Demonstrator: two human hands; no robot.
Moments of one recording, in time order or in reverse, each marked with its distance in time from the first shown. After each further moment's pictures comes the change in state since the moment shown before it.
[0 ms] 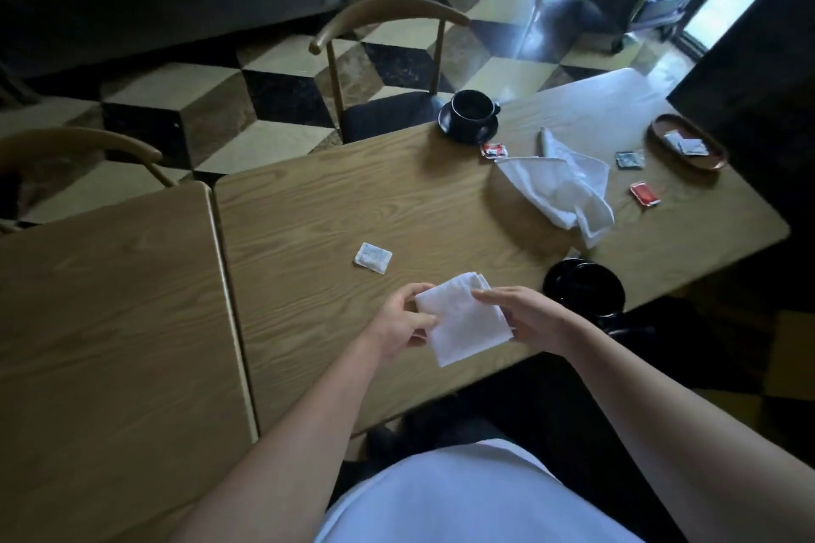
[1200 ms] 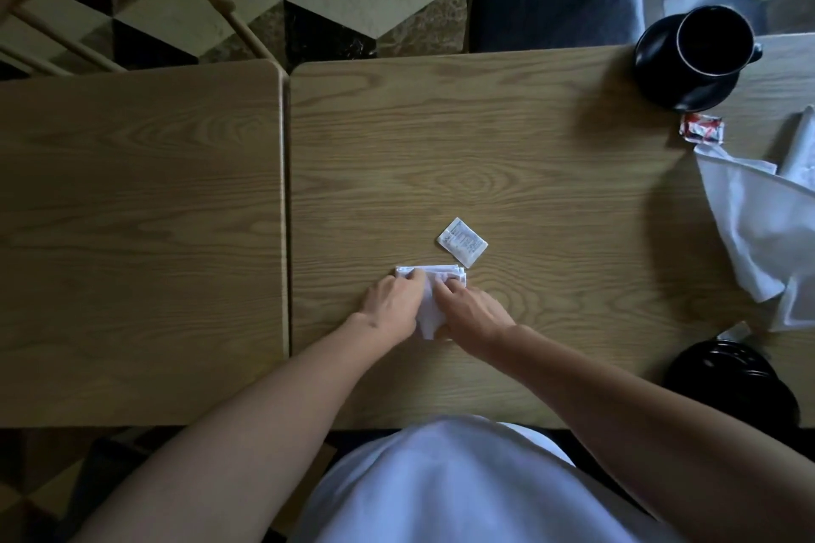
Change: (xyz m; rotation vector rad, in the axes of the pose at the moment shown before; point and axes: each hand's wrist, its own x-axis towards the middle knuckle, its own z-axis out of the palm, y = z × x) left_hand 0.080 -0.018 -0.121 1.315 0.271 -0.285; right_hand 0.193 -0.014 0.126 -1.441 -0.246 -0.366
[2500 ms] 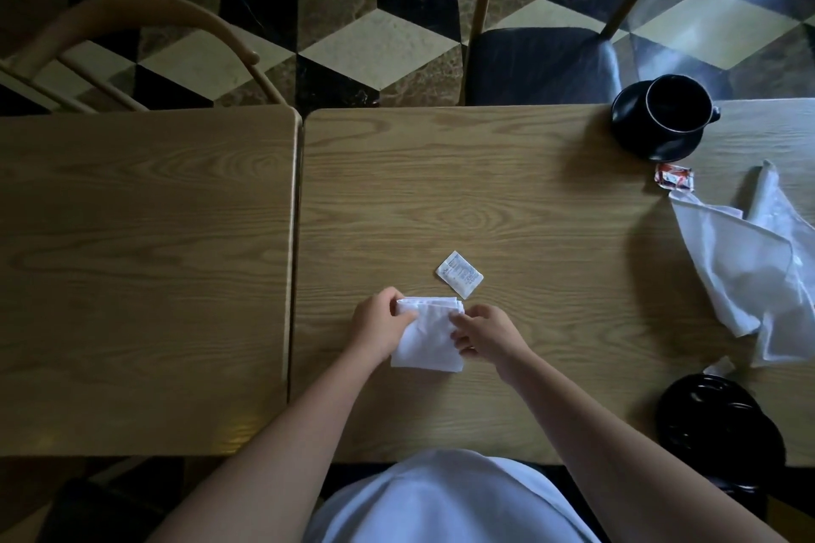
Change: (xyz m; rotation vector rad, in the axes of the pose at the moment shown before) left_hand -0.010 -0.020 -0.001 -0.847 0.238 -0.225; right_hand -0.017 -0.007 -0.037 1.209 0.106 0.641
